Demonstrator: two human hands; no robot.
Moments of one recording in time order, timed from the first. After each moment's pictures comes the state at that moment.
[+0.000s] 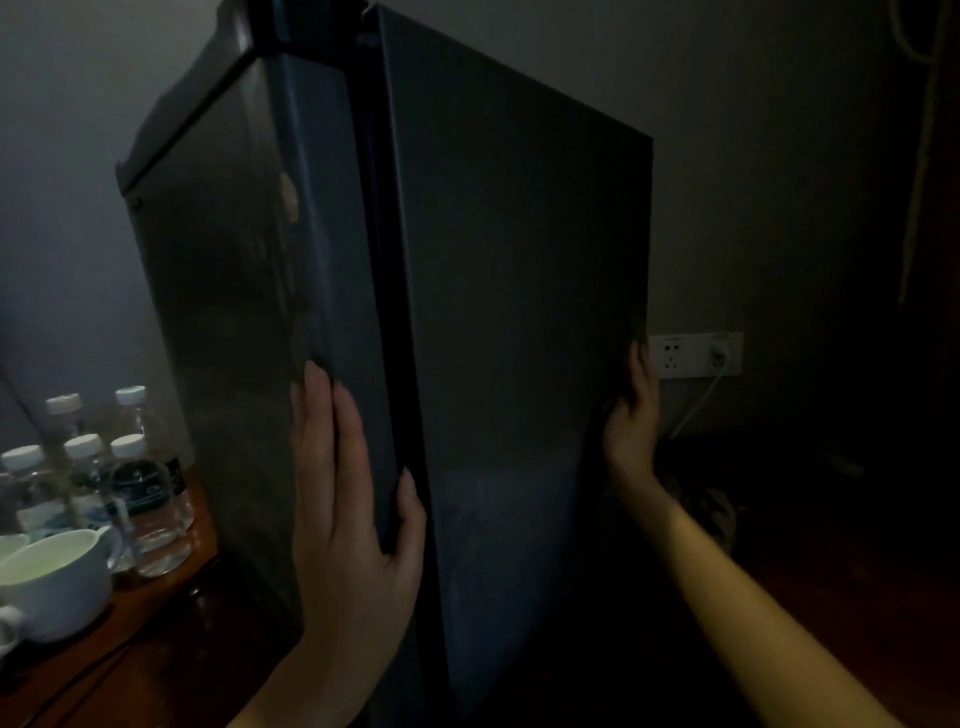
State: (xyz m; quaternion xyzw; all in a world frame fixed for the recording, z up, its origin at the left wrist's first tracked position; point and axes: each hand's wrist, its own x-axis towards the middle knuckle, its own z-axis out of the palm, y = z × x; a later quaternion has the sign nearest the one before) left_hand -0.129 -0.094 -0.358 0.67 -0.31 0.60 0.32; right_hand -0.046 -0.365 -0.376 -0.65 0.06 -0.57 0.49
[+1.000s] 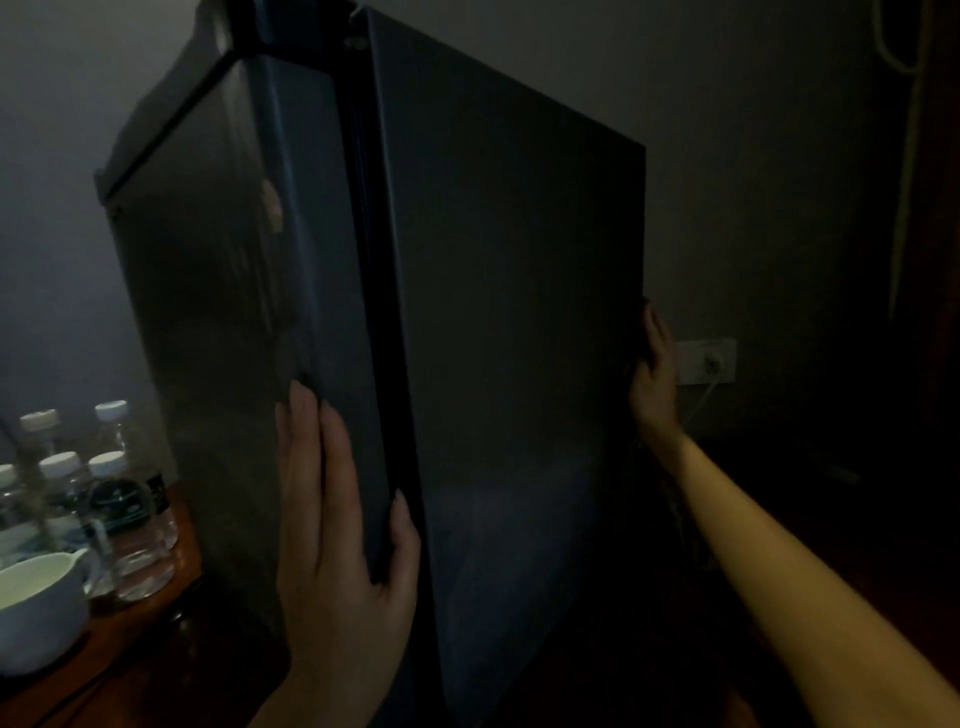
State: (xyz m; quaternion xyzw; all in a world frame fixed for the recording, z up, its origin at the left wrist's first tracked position) left_hand -0.132 -0.091 -0.355 0.67 -0.31 0.60 0.30; right_hand -0.022 -0.428 -0.339 -0.70 0.01 -0.56 0.45
